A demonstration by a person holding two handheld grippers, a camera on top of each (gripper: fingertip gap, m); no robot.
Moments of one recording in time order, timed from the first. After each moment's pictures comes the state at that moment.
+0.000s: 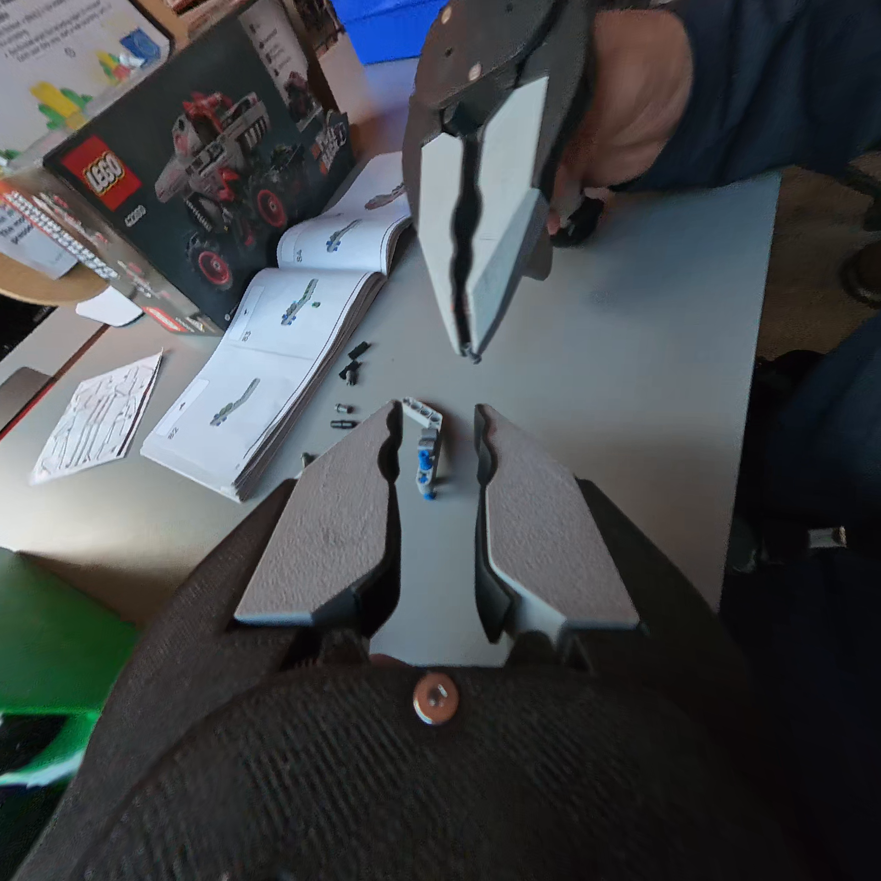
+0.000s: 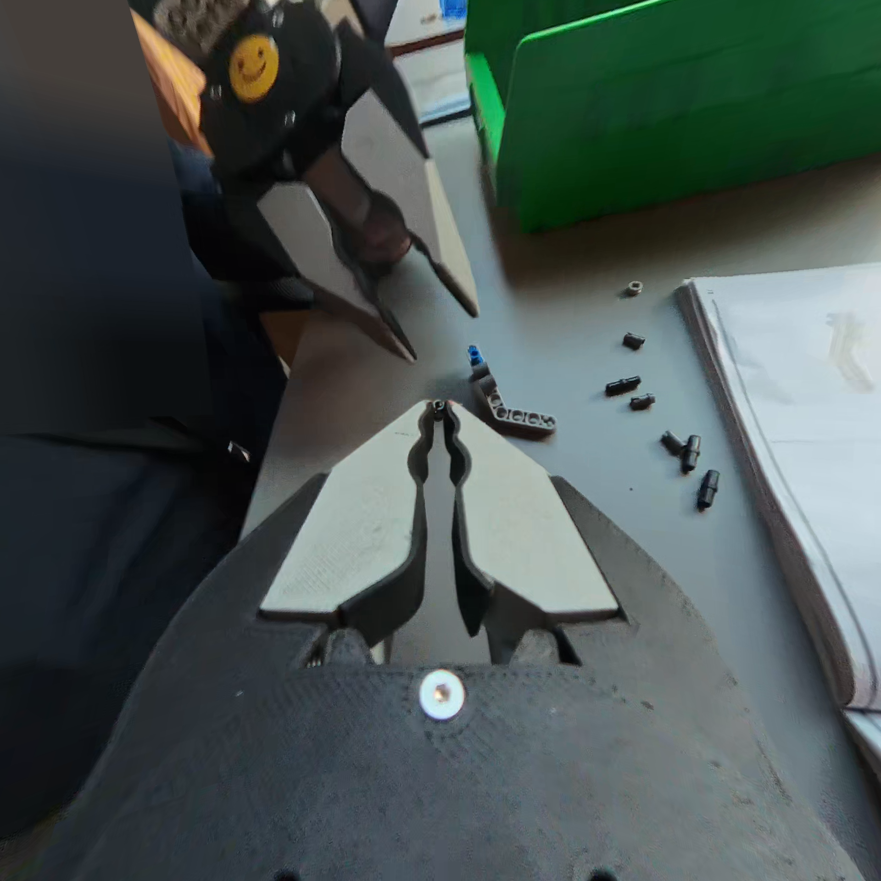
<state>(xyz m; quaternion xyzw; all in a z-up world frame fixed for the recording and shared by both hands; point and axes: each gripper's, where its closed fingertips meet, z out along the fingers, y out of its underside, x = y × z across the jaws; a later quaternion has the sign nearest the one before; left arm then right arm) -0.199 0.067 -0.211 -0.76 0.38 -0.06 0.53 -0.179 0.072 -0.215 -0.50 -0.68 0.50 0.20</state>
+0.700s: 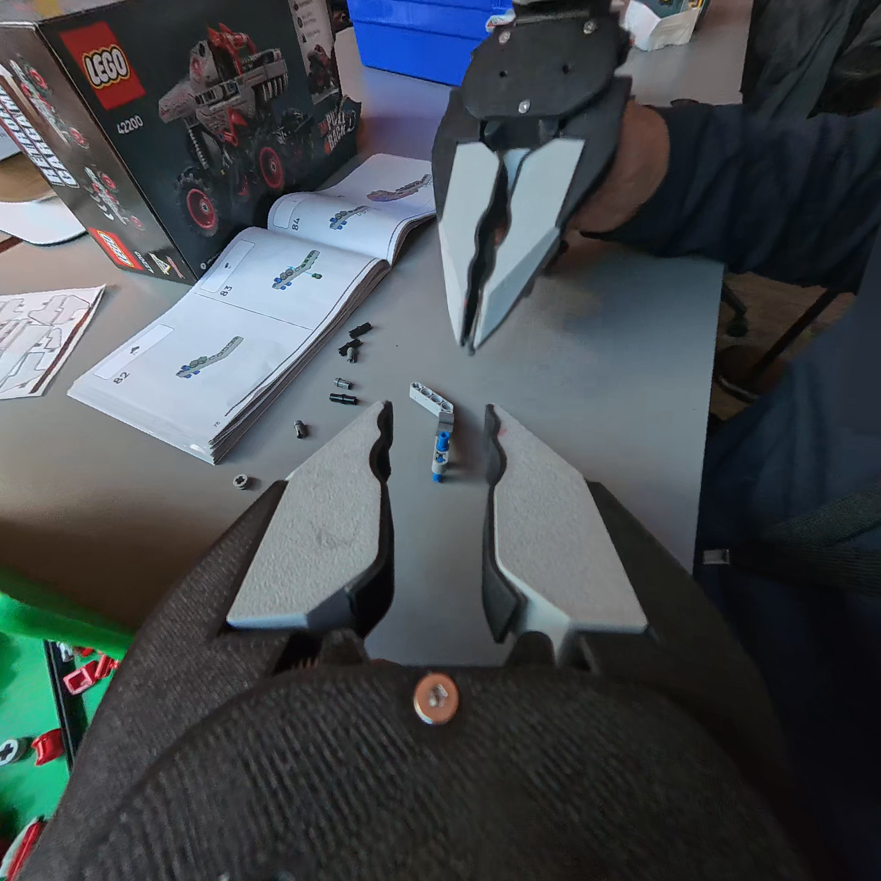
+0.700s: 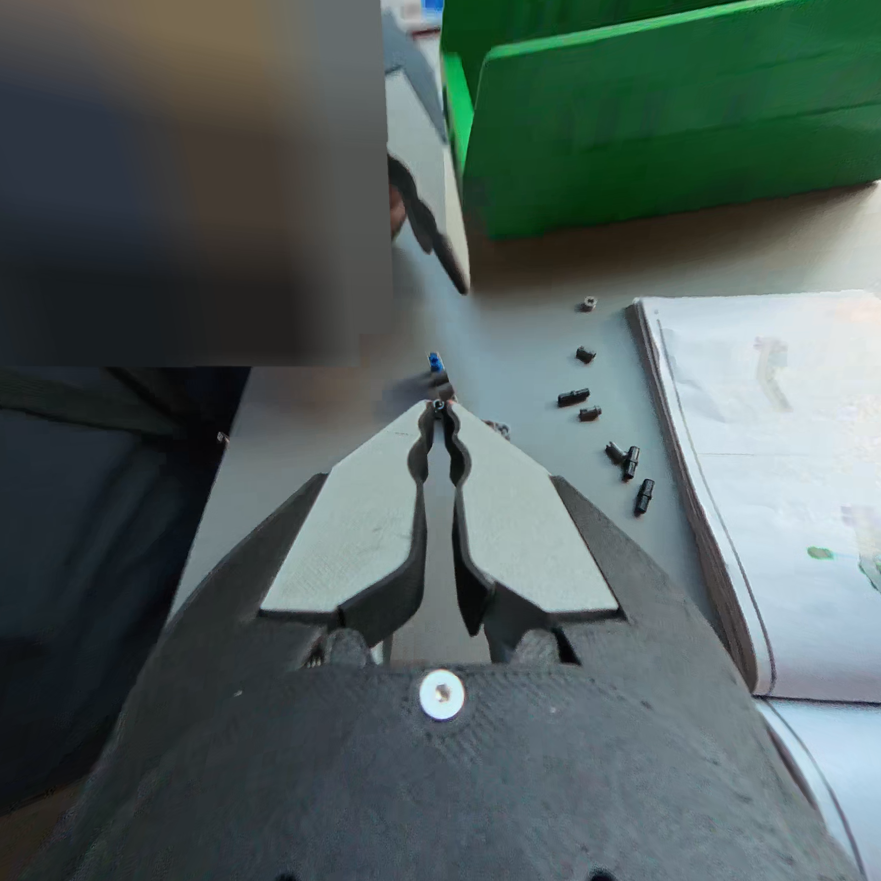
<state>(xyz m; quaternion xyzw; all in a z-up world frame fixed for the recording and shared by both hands) -0.220 0.068 -0.206 -0.78 0.31 -0.18 0.51 -0.187 0.089 -0.217 -0.48 -0.71 0.46 0.23</state>
